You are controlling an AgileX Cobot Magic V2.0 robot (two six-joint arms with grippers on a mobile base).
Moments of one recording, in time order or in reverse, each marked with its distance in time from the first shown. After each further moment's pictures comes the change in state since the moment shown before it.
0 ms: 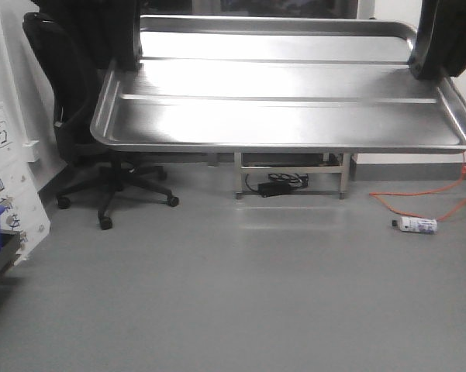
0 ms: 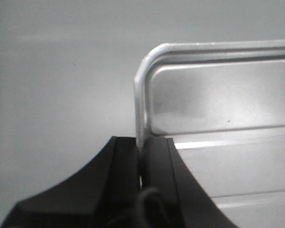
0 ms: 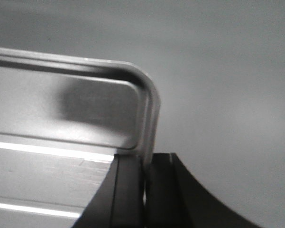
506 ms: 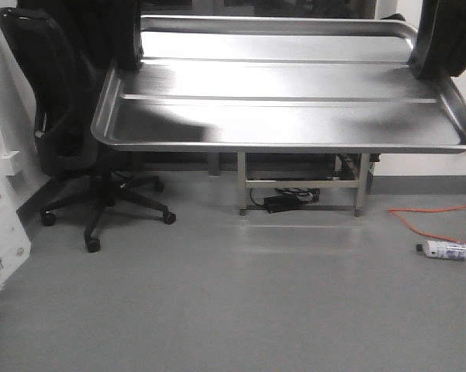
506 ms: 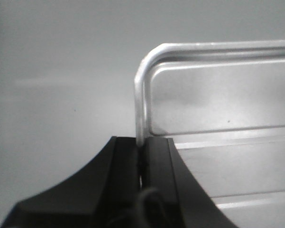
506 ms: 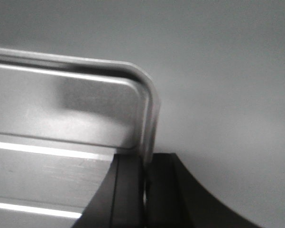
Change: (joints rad) left arm 0.000 0.000 0.000 0.000 -0.002 0.000; right arm 0.000 0.000 0.000 0.000 0.000 0.000
